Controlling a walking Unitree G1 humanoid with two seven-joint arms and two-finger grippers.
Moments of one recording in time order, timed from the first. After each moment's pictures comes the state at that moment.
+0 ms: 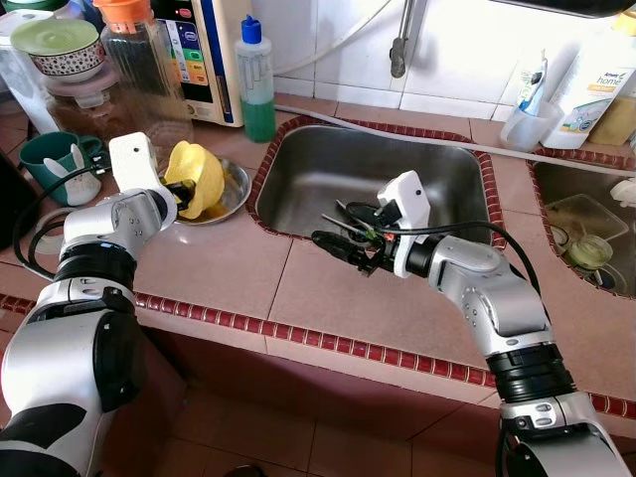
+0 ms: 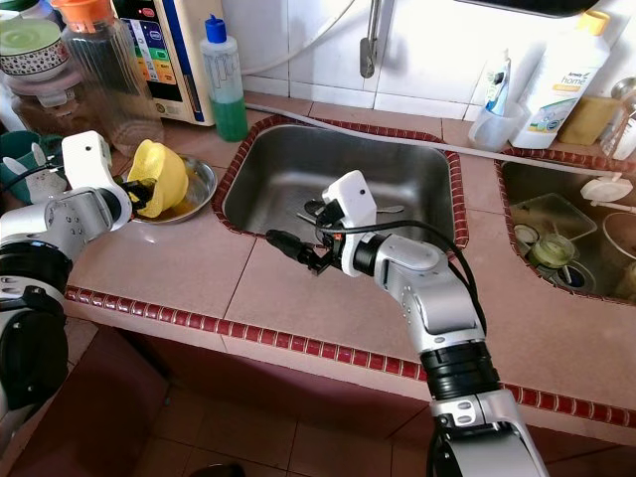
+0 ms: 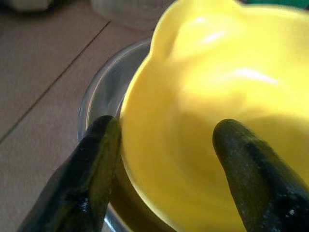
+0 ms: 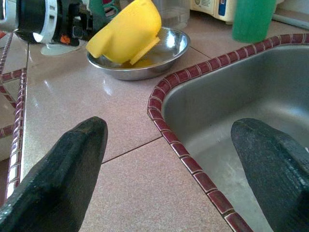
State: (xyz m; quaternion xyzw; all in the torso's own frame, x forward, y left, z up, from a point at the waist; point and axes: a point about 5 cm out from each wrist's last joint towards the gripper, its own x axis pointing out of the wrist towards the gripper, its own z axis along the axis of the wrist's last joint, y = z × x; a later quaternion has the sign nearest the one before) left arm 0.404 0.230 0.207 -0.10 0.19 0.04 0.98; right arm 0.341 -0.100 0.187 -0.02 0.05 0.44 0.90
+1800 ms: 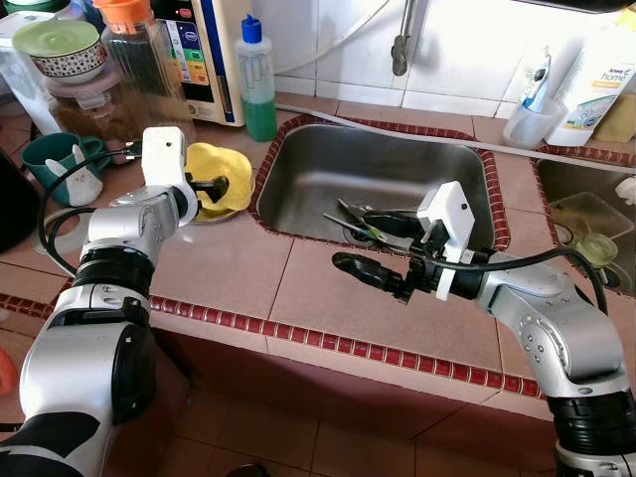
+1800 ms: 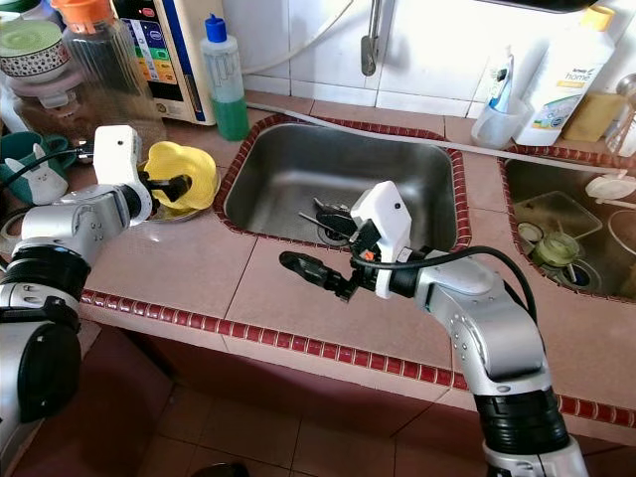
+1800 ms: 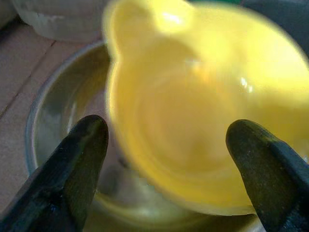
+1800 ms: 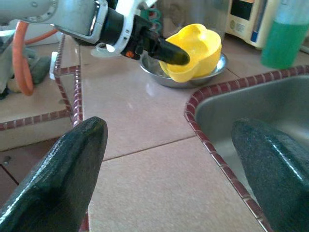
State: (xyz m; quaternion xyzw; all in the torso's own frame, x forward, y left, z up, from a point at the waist) left arm 0.404 0.205 0.201 -0.01 0.19 -0.03 0.98; right arm 0.294 -0.122 0.208 -0.06 0.02 0.50 0.86
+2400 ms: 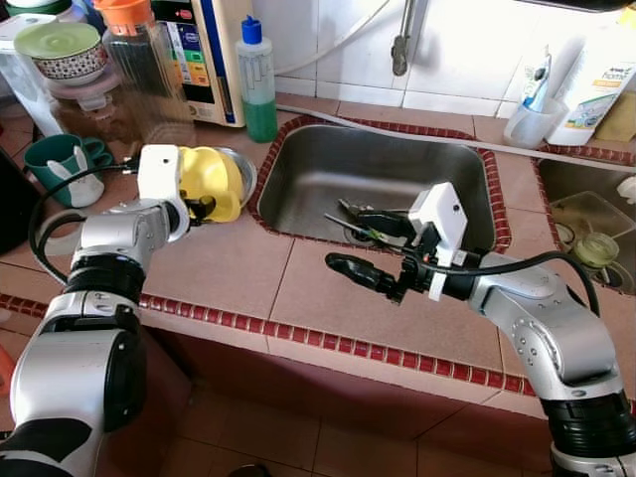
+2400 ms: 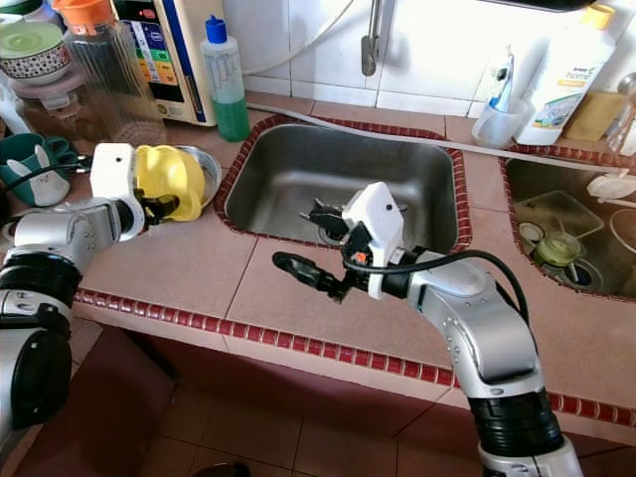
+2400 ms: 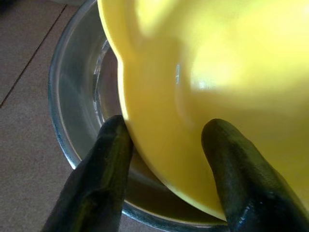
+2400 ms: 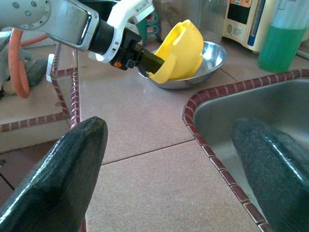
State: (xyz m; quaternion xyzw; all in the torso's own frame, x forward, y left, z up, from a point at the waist) left arm 0.397 0.217 0.188 -0.01 0.22 -0.02 0.97; right arm 0.295 -0.120 0.208 -0.06 0.01 0.49 0.87
